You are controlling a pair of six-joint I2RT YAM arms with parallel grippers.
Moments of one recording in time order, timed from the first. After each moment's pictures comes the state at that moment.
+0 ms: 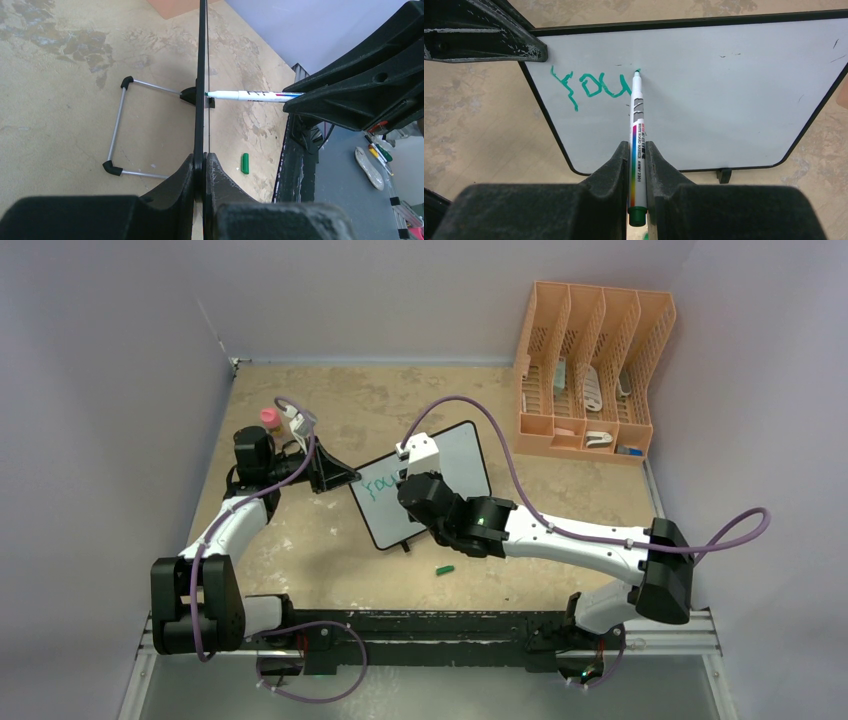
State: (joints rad) left arm 0.06 1.26 0.65 0.24 1.25 -0.24; right arm 1.19 1.45 1.19 -0.34 0.66 0.43
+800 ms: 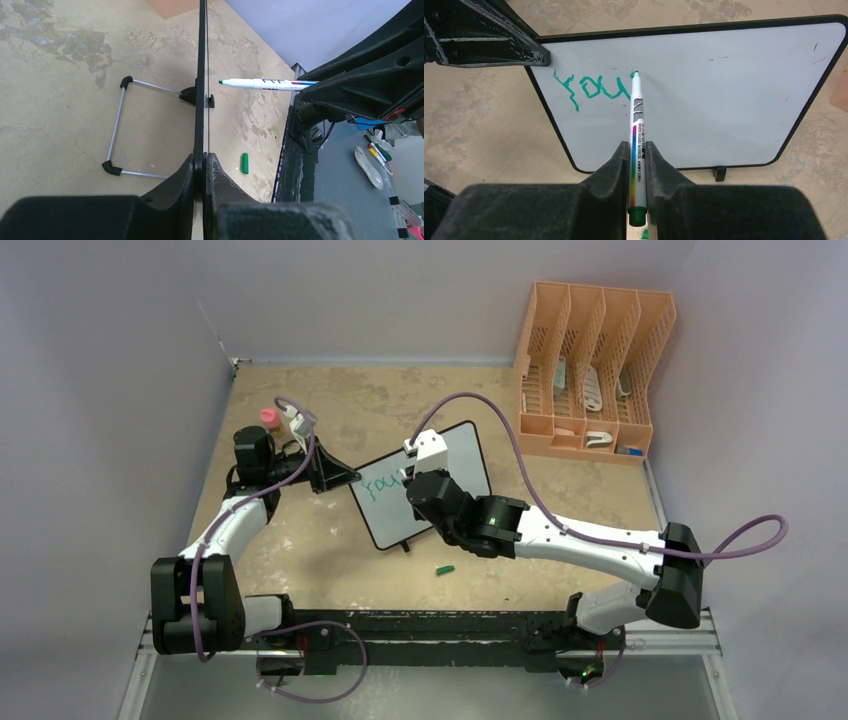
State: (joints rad) left arm 0.06 1.26 0.65 0.24 1.25 -0.24; right arm 1.19 1.40 1.19 -0.37 0.65 0.43
